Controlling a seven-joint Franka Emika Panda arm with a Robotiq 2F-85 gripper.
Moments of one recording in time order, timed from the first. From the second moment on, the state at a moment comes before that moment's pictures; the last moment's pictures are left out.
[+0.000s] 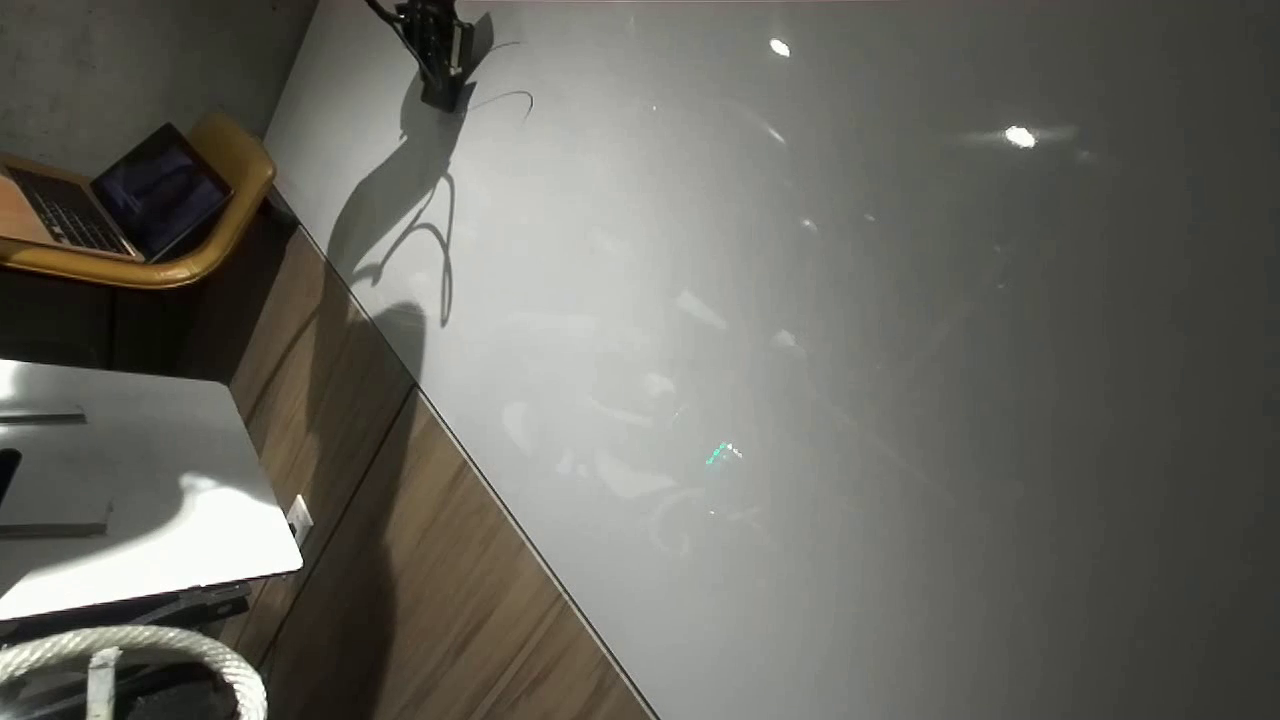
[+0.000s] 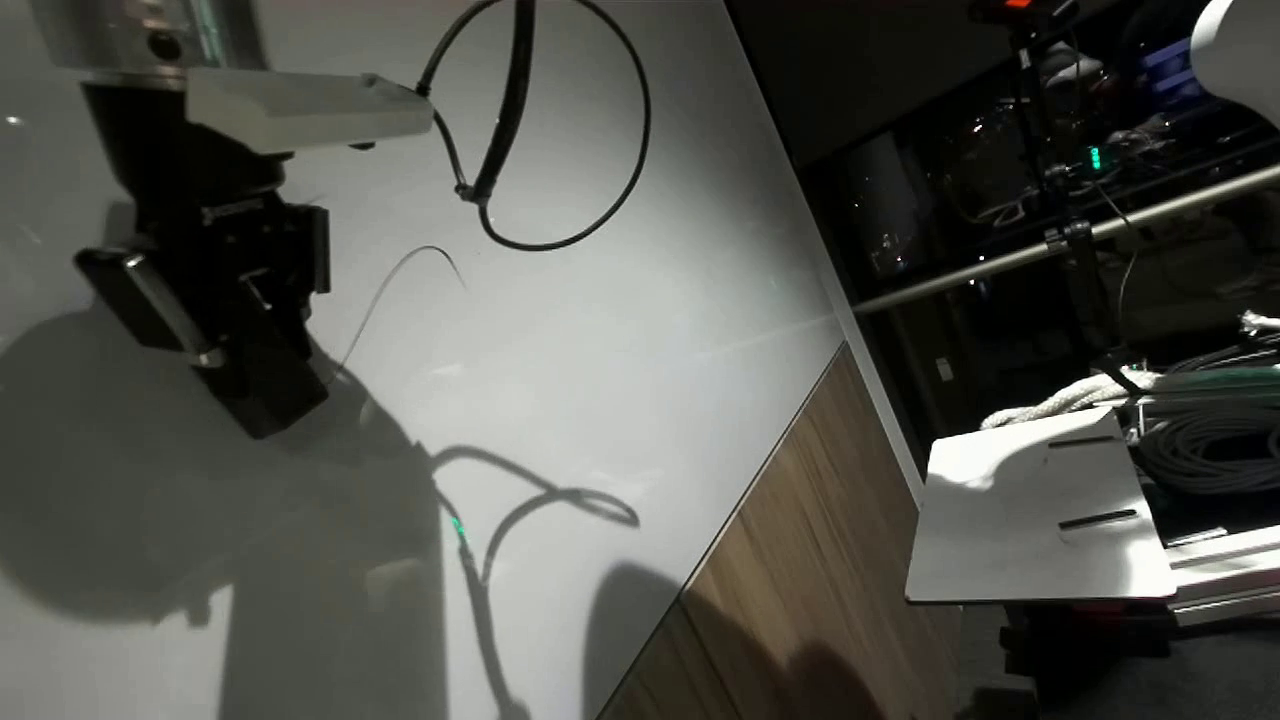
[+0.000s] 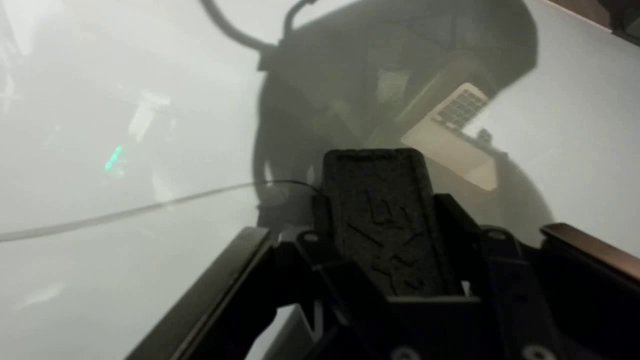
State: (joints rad) arm 0.53 0.42 0.23 -1.26 -0.57 2.11 0.54
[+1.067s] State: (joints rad) arm 0.55 0.40 0.12 -1.11 -0.57 1.78 0.50
